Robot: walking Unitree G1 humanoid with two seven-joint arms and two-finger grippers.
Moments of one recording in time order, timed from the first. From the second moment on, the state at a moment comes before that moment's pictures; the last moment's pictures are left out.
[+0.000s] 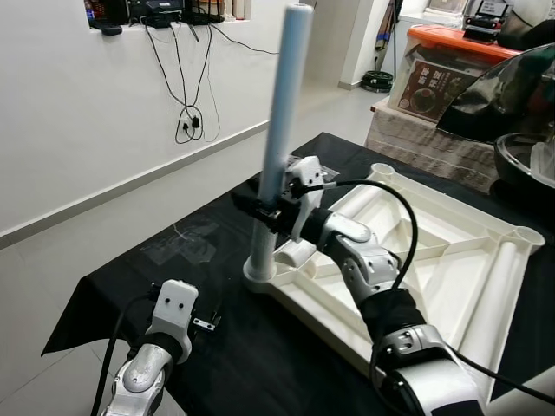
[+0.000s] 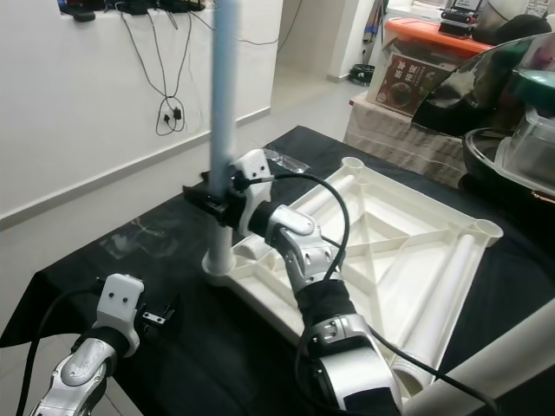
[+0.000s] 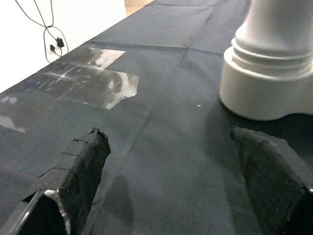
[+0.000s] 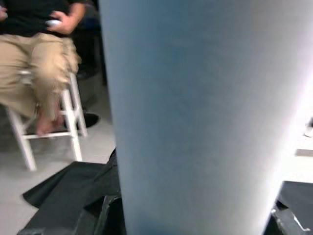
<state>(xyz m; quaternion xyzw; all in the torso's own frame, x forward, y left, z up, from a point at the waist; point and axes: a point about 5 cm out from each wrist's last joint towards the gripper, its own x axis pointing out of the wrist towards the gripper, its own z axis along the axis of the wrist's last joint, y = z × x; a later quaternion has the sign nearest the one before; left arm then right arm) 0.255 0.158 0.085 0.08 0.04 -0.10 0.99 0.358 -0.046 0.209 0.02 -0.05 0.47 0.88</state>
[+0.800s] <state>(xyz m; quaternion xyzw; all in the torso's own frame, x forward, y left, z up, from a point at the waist) 0.254 0.154 0.087 0.08 0.03 -0.11 0.99 0.360 -0.095 0.211 0.05 -0.06 0.24 0.97</state>
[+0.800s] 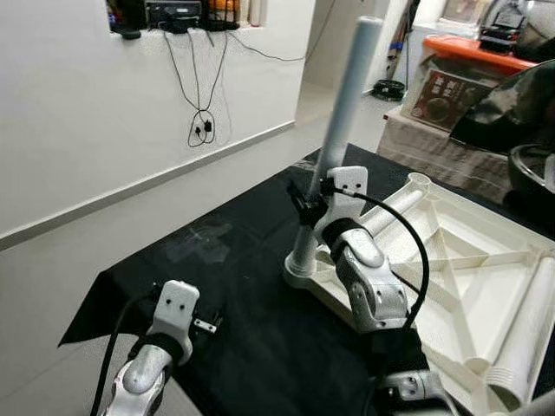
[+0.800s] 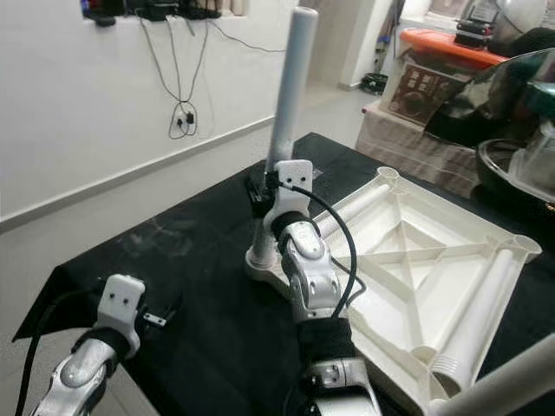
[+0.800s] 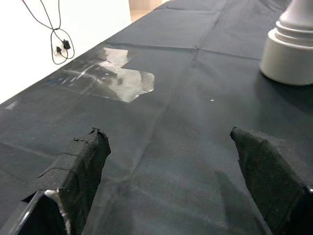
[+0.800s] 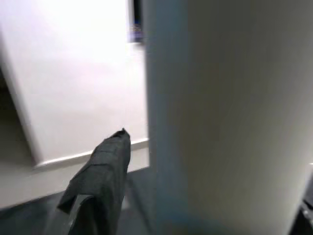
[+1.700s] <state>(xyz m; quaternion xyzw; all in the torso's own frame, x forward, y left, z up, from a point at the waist) 0.260 0.152 0.090 0.08 0.03 -0.13 0.99 0.355 -0.084 0.203 0.00 -0.03 0.33 0.94</state>
